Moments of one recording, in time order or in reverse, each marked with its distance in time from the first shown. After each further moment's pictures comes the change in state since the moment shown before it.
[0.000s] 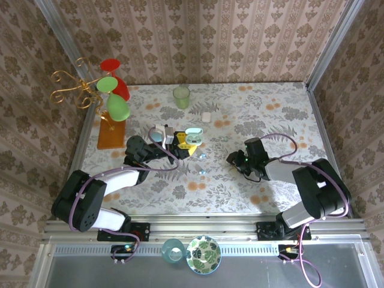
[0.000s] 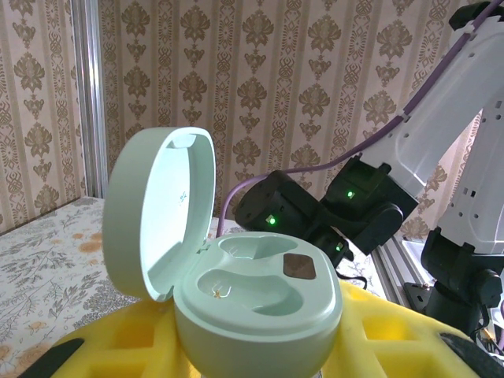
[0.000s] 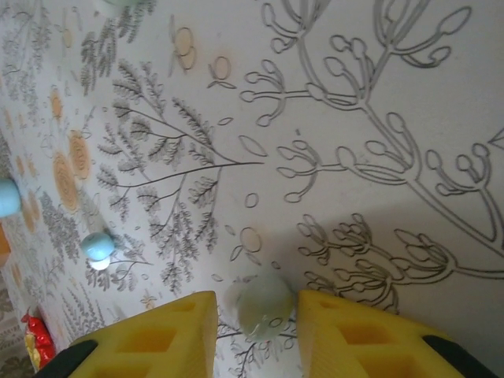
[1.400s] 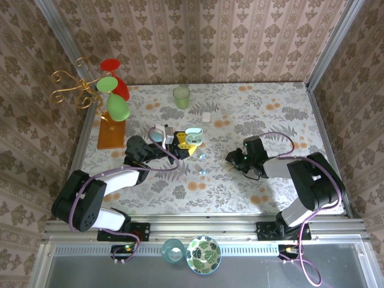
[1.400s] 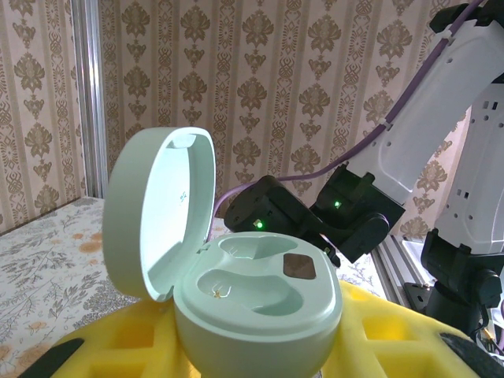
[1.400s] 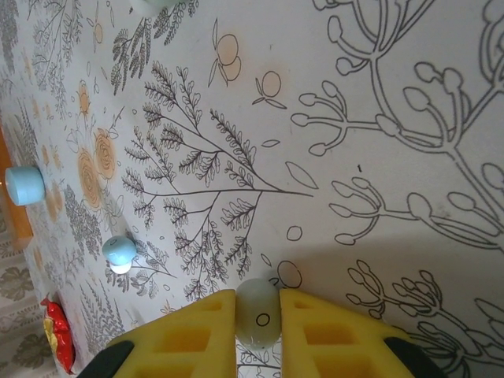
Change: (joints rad) left arm 0.000 0.000 0.000 0.000 0.000 0.000; right arm -0.011 0.068 0.020 0.077 -0.063 -0.051
